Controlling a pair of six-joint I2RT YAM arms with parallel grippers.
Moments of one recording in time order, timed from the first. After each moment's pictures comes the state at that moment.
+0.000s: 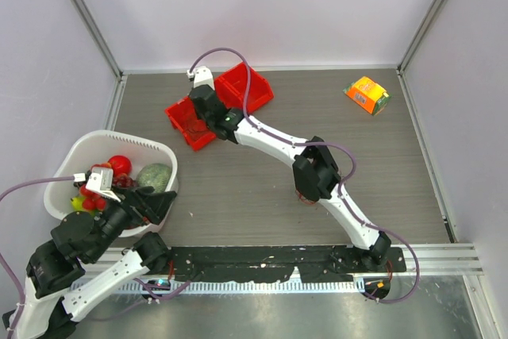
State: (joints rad) left arm -0.90 0.10 0.89 -0.96 -0.39 -0.60; right arm 0.93 2.43 2.25 -0.21 0.50 0.19
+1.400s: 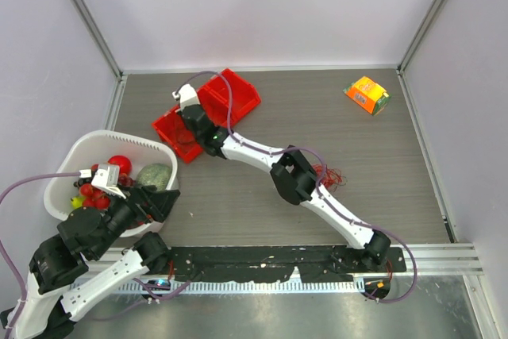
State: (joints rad) left arm -0.90 0.14 0.89 -0.95 -0.39 -0.60; right arm 0.95 2.72 2.42 0.10 0.48 0.06
